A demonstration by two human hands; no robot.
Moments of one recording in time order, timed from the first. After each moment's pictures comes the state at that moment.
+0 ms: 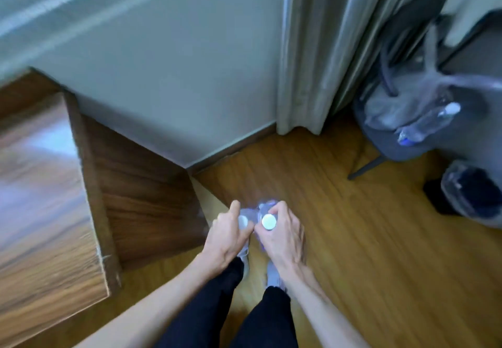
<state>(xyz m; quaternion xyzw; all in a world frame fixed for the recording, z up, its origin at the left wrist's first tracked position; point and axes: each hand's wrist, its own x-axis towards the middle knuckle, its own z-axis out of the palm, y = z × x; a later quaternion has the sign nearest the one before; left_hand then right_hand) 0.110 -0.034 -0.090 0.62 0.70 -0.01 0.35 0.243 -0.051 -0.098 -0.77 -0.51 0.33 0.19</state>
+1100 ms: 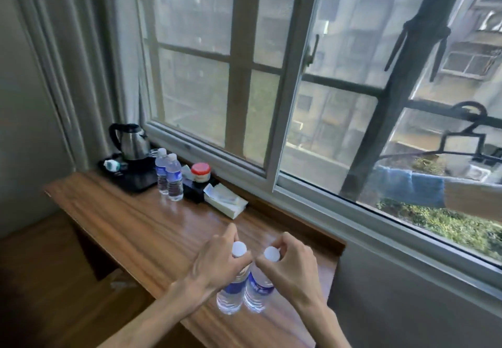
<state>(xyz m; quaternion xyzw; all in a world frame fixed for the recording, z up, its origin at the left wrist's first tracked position) -0.262 -0.201 0.283 0.35 0.86 0.36 0.07 -0.156 -0.070 0.275 -0.29 -0.88 0.30 0.23</state>
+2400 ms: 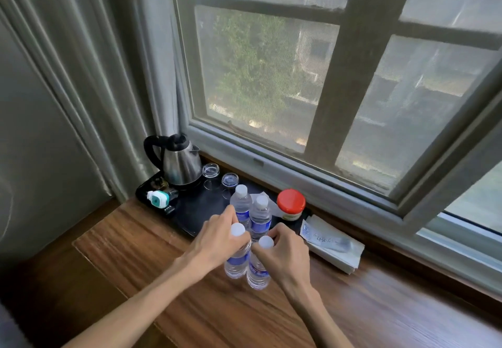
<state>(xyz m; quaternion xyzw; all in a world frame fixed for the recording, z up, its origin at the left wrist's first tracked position) -0.775 -0.268 0.229 0.29 0.90 0.28 0.15 -0.662 -0.156 0.204 -0.39 -0.84 0.36 0.14</state>
